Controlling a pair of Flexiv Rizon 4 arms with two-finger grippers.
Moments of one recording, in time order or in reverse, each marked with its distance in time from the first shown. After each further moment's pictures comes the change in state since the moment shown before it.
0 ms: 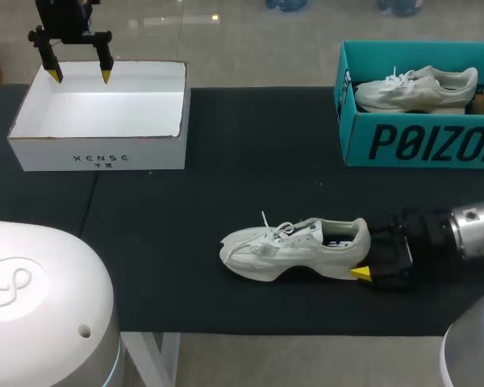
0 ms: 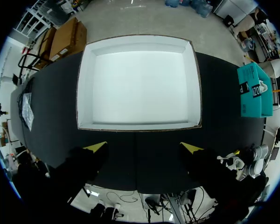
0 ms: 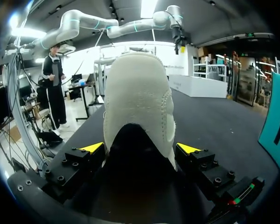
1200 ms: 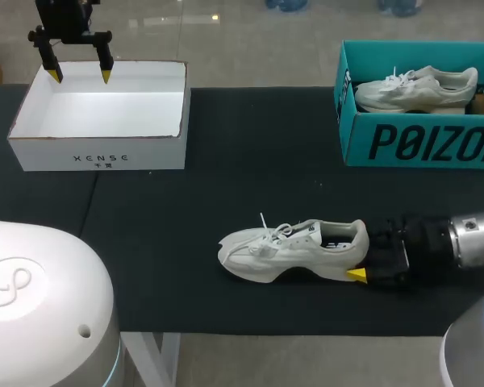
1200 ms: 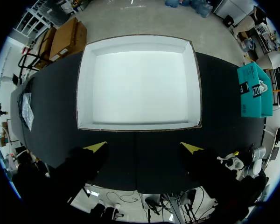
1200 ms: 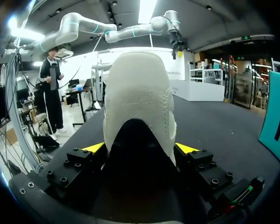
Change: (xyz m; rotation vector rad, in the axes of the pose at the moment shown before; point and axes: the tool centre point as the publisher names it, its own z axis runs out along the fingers) left arm 0.000 0.000 0.000 0.000 0.000 0.000; right arm 0.004 0.000 0.008 -0.061 -0.033 0.005
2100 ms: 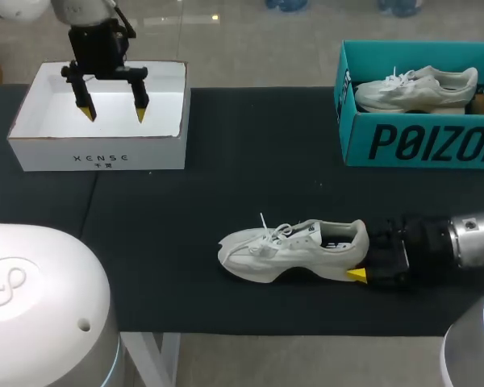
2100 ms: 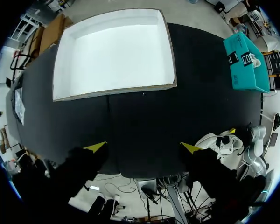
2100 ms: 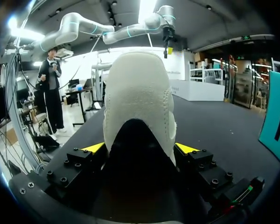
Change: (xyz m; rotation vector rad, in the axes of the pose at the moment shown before) left arm 0.084 0.107 0.018 -0.105 0.046 0.077; right arm 0.000 0.000 0.000 0.001 0.001 0.001
